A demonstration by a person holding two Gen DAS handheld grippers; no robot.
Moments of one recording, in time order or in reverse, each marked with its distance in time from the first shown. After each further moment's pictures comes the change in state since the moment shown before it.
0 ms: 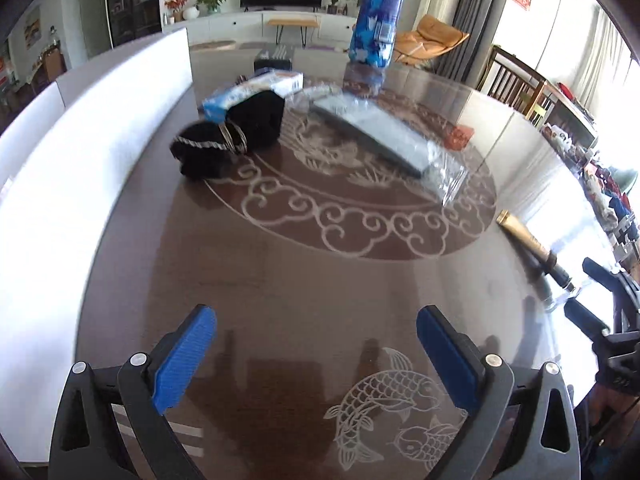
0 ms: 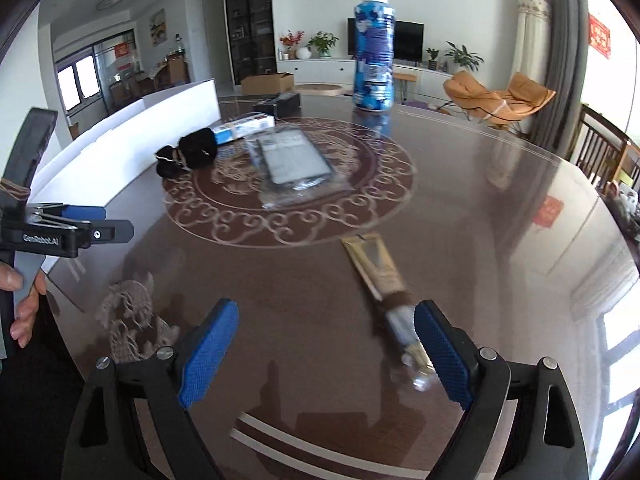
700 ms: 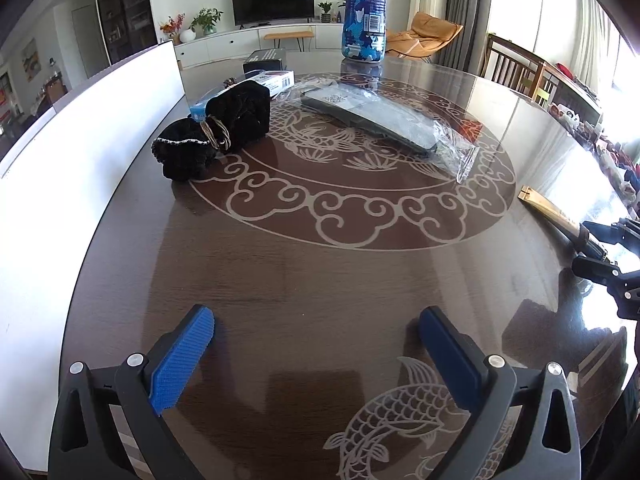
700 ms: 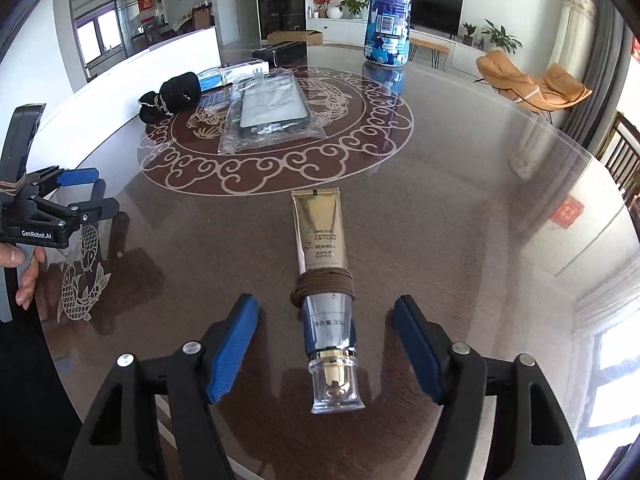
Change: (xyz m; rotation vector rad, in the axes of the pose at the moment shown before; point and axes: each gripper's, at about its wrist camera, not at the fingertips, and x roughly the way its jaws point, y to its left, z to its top) left arm 0.010 -0.013 -0.016 0.085 -0.074 0.077; right arm 0.042 -0.041 0.000 -0.124 0.149 0.082
